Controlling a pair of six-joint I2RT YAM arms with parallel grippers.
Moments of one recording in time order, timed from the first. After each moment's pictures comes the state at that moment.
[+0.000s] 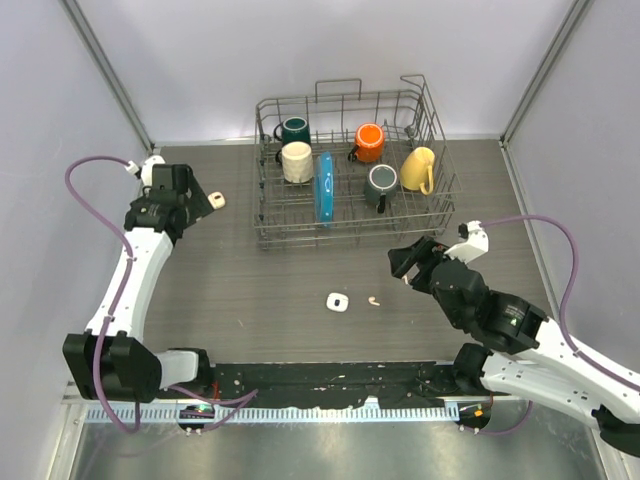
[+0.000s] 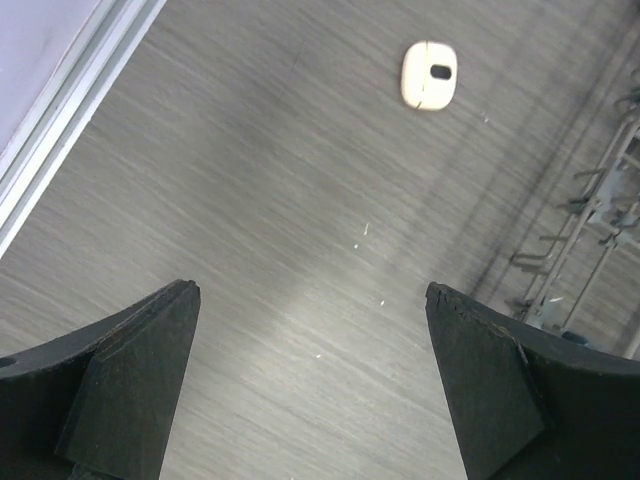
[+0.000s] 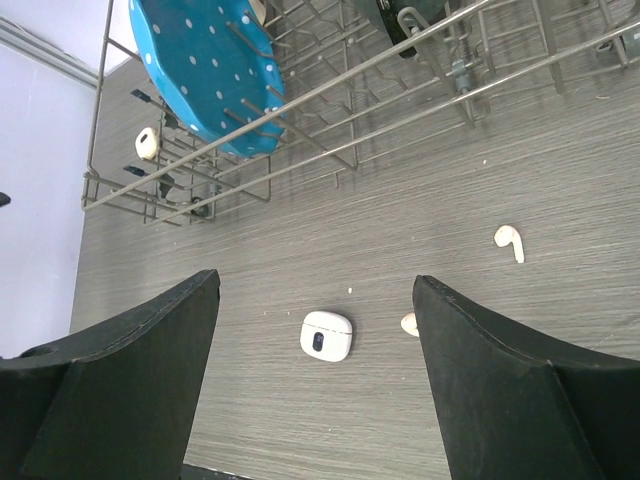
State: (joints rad) left arm -0.06 1.25 1.19 -0.72 -0.41 -0.52; right arm 0.98 0.63 0.75 -0.59 0.69 0.95
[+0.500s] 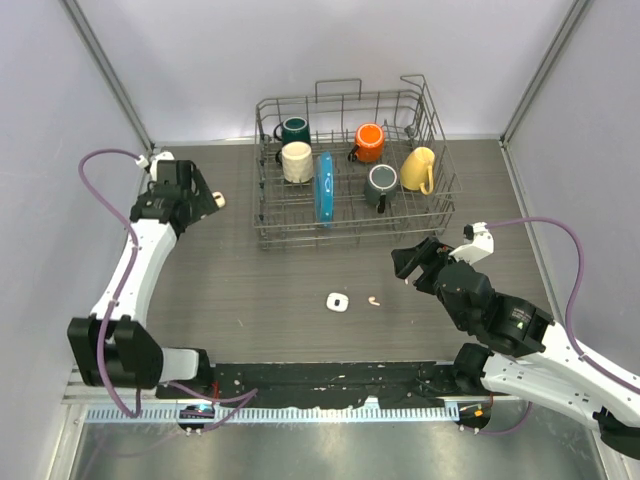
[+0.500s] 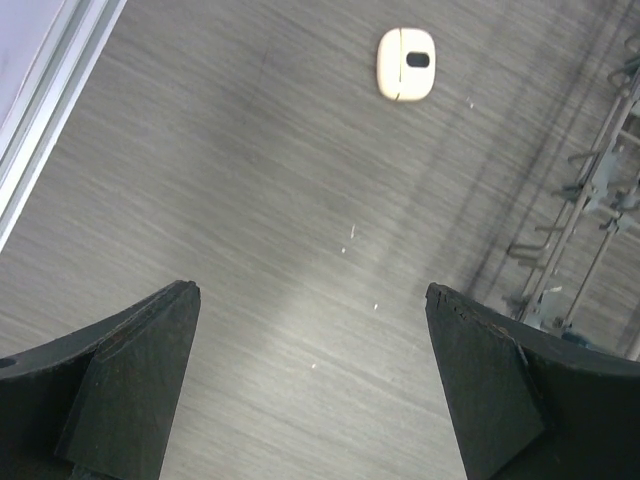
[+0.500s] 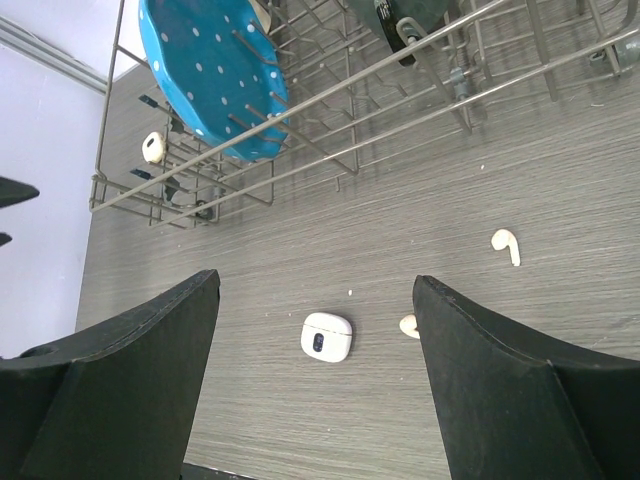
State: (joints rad) left arm -0.06 1.28 1.17 -0.69 -0.35 -0.46; right arm 0.98 0.60 0.75 -0.60 0.70 0.94
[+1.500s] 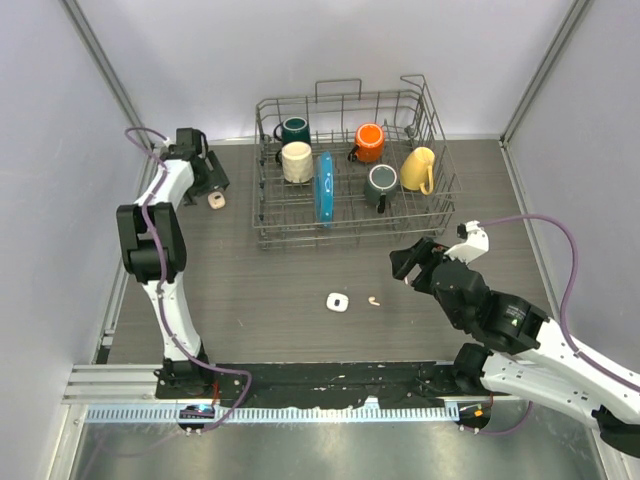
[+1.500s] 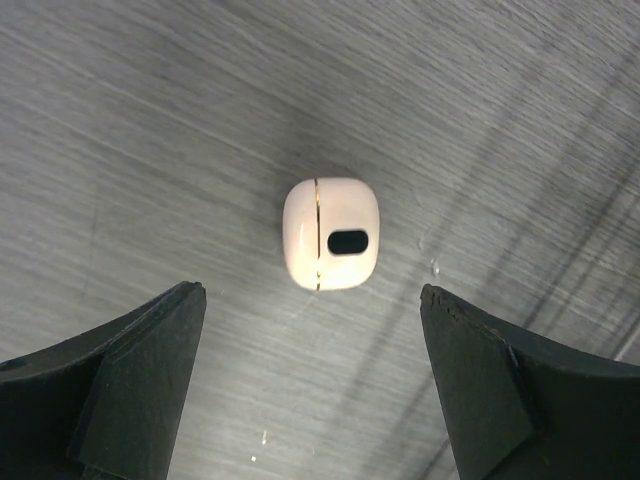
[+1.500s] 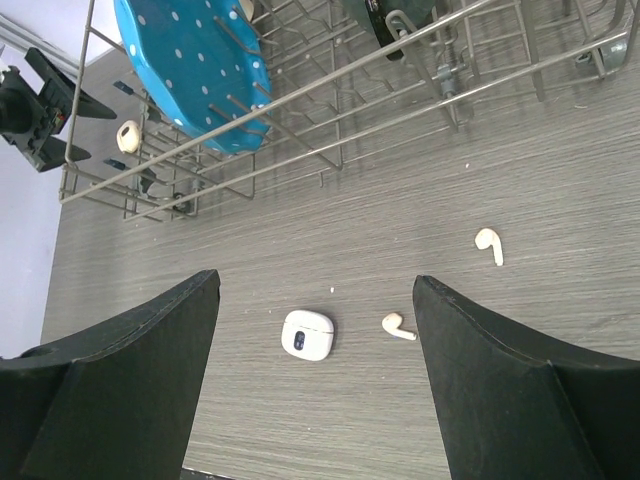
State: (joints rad) left arm 0.05 2.07 1.71 -0.63 -0.14 -0.44; right arm 0.97 0.63 0.75 -0.61 0.70 0.91
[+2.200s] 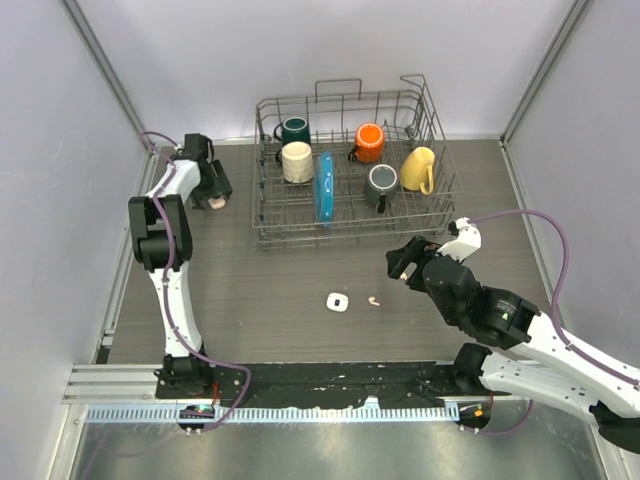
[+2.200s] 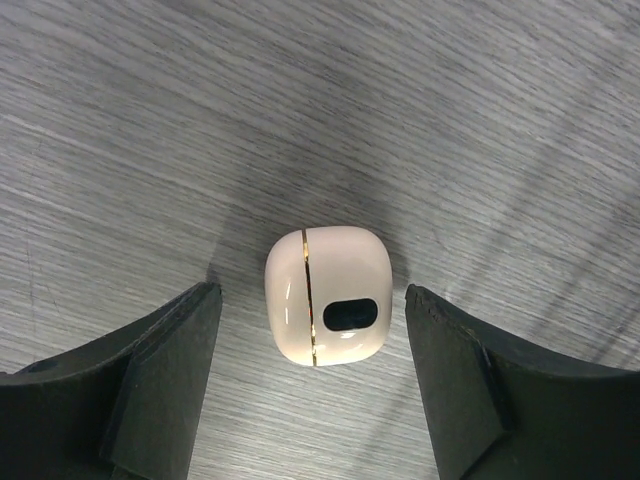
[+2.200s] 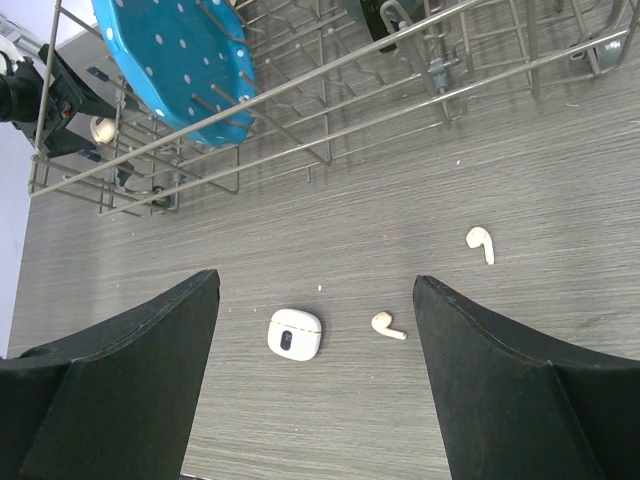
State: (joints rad) left arm 0.05 2.26 1.83 -0.65 -0.10 -0.40; right arm 0.97 0.68 0.77 -0.61 0.70 0.90
